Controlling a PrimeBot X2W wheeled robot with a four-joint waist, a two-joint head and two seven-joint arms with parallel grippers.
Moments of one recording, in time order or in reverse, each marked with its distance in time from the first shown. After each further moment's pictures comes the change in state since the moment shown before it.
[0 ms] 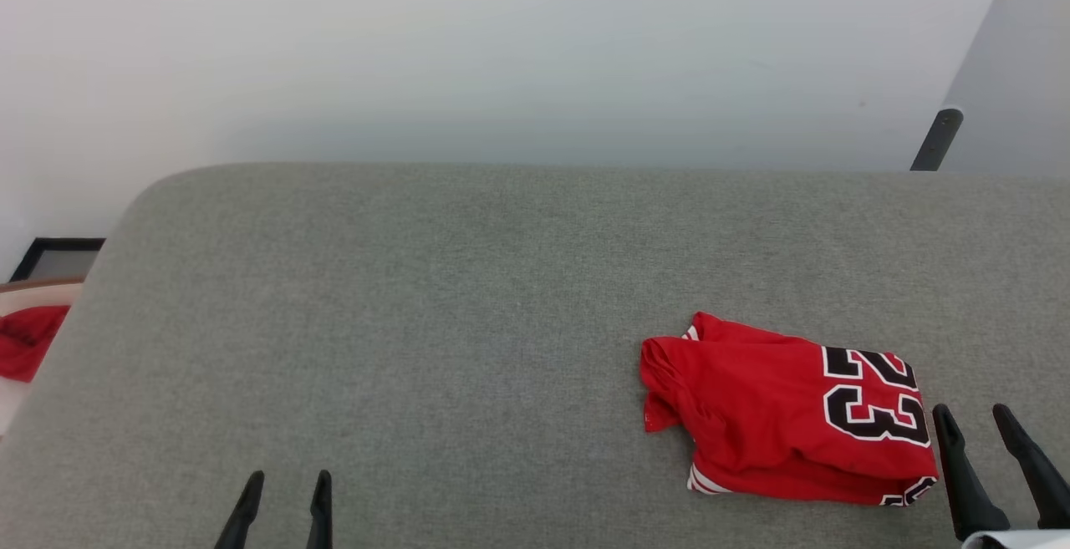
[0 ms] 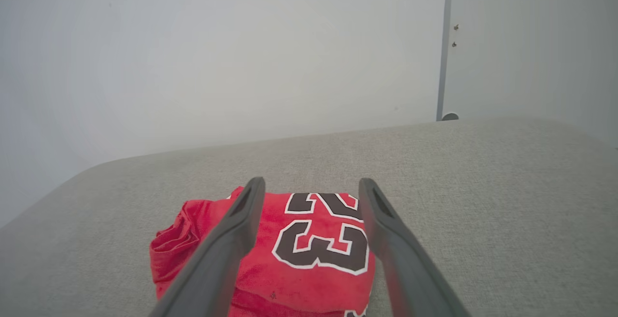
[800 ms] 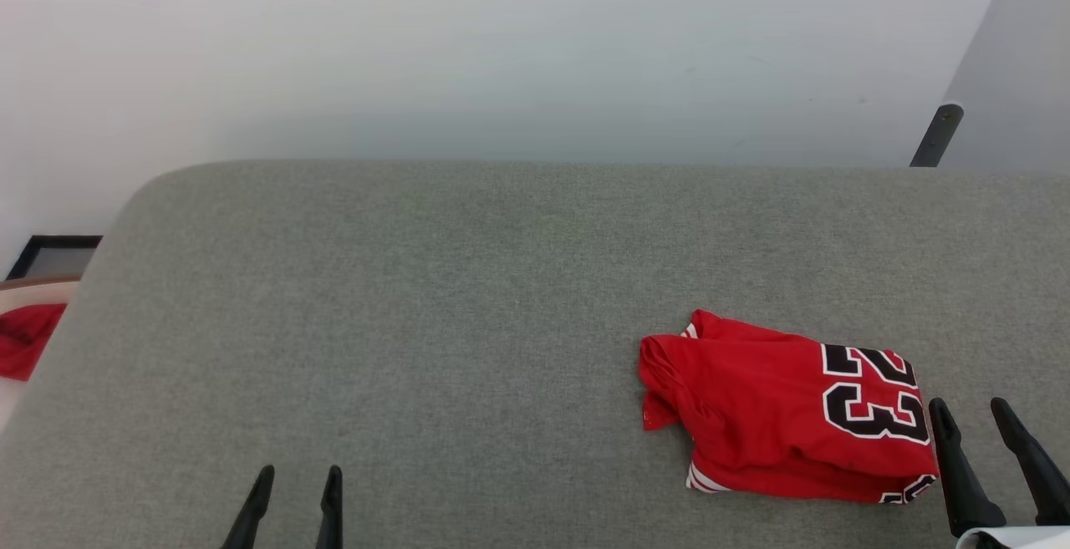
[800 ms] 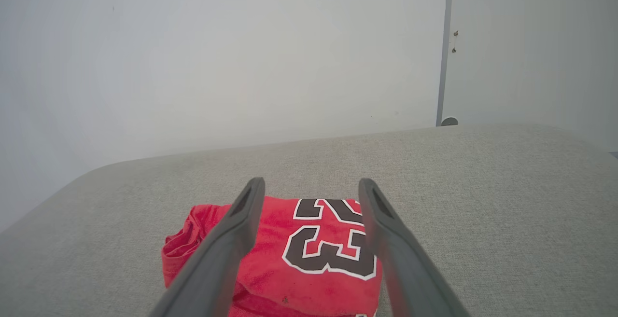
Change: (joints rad) left arm 0.009 -0.017 -0.008 -0.026 0.015 0.000 0.000; right arm 0.038 0.063 -0.059 -0.105 -0.061 0.000 0.075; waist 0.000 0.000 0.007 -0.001
